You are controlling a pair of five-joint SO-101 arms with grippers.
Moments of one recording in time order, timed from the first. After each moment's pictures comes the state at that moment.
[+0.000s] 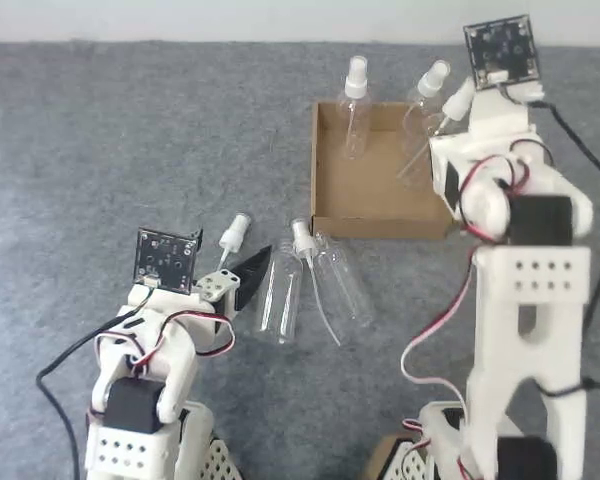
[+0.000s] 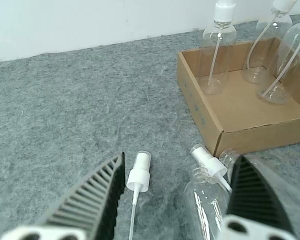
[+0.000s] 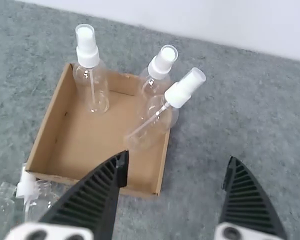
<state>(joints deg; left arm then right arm) 2.8 -92.5 80.1 53.7 1.1 -3.5 -26.5 3.7 70.2 8.7</state>
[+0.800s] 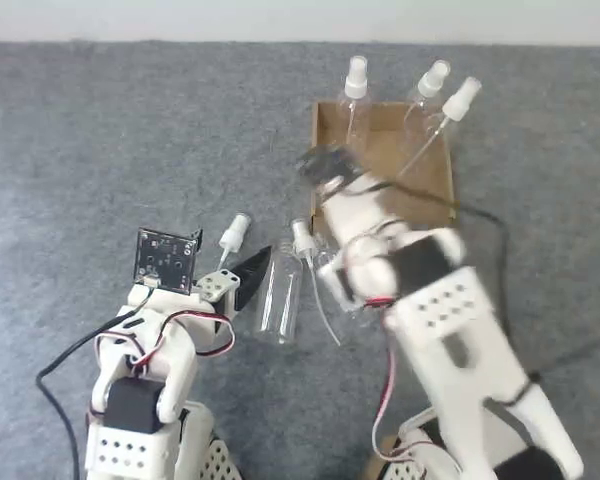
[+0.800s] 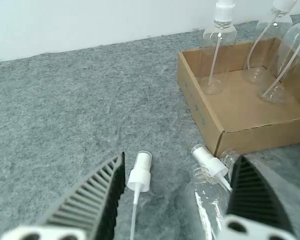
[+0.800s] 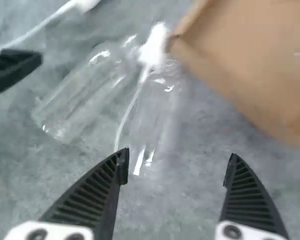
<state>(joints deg) 2.1 -92.5 80.1 53.7 1.1 -31.4 -31.6 28.7 77.7 8.7</state>
